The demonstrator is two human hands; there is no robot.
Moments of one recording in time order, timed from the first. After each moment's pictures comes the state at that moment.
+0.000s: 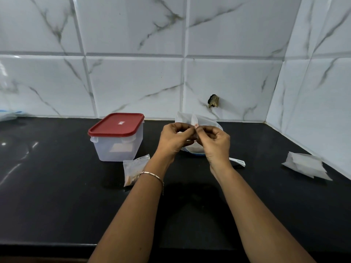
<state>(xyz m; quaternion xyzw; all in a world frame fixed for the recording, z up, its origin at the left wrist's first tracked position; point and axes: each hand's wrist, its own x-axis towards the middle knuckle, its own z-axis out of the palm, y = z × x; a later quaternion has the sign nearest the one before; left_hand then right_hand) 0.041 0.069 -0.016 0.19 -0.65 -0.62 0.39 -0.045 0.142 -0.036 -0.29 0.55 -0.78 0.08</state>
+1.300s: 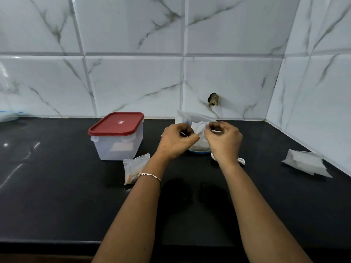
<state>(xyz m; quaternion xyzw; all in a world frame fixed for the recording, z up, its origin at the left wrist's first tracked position) 0.047 0.069 -0.019 0.23 -0.81 -0.40 0.36 -0.059 0.158 -0.029 -0.32 0.68 -0.65 -0.14</state>
